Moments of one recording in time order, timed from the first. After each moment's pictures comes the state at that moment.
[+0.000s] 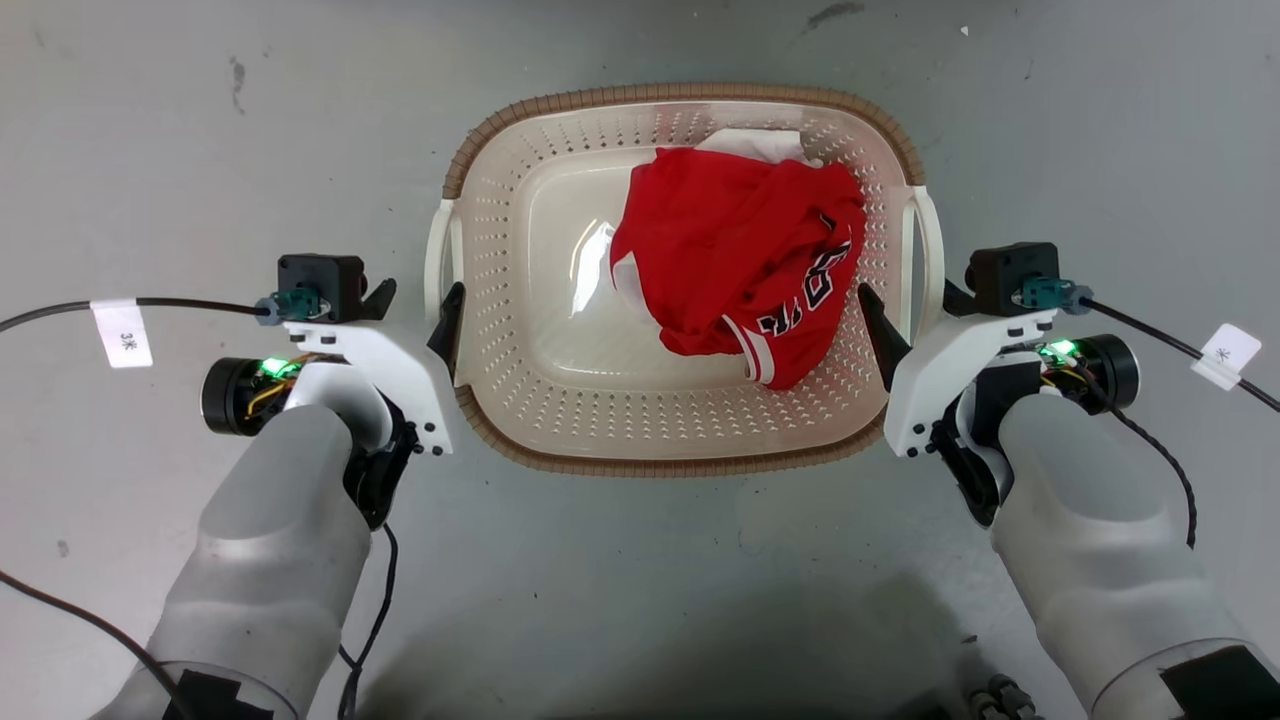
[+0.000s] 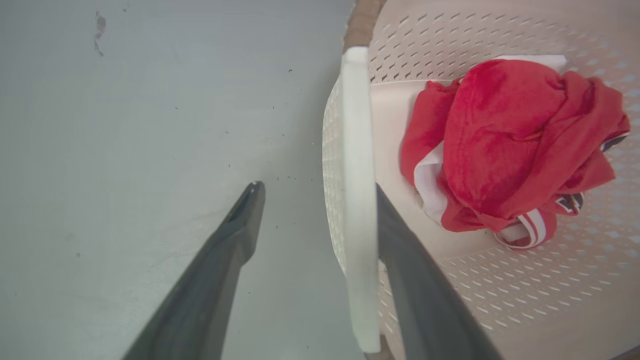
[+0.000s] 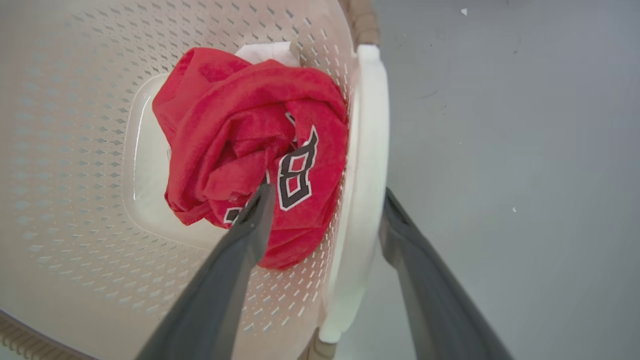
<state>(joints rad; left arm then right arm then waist) -0.82 0.21 -0.39 1.02 -0.51 -0.13 -0.12 -0.83 -0.05 0.23 1.10 0.24 0.13 -0.16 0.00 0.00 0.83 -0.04</state>
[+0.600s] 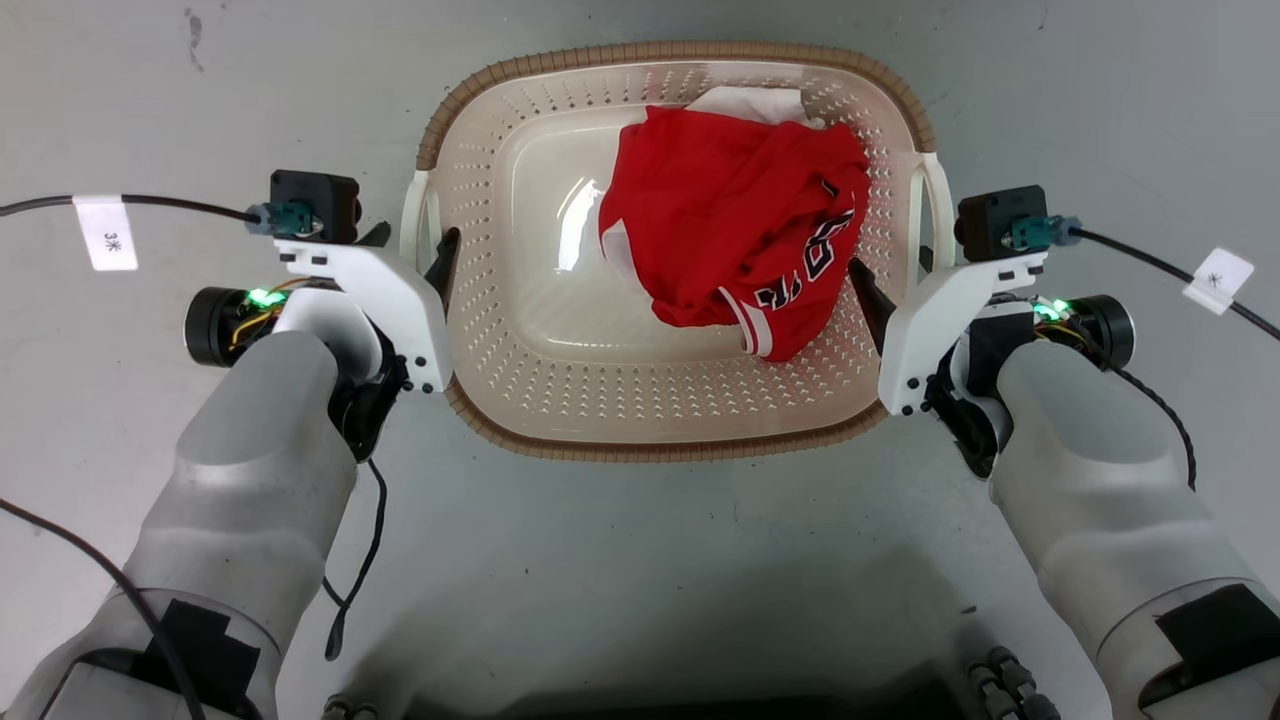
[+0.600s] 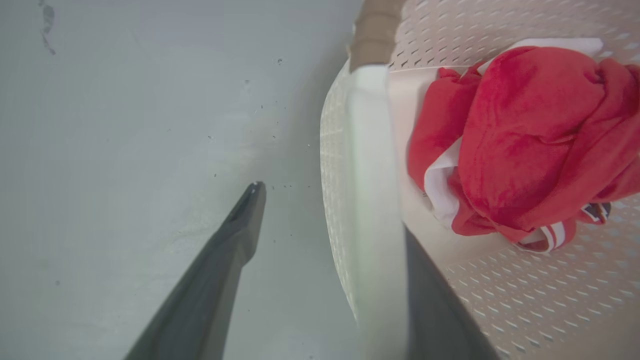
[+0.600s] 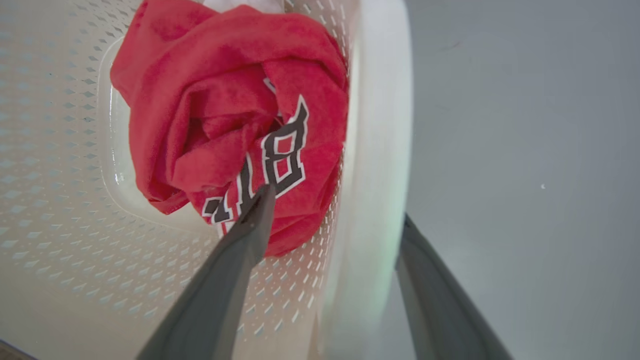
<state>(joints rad) -0.97 0.24 -0.55 1.09 -0.65 -0.13 -0.04 -0.96 -0.05 0.36 1.23 0.38 0.13 -0.07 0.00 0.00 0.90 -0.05</state>
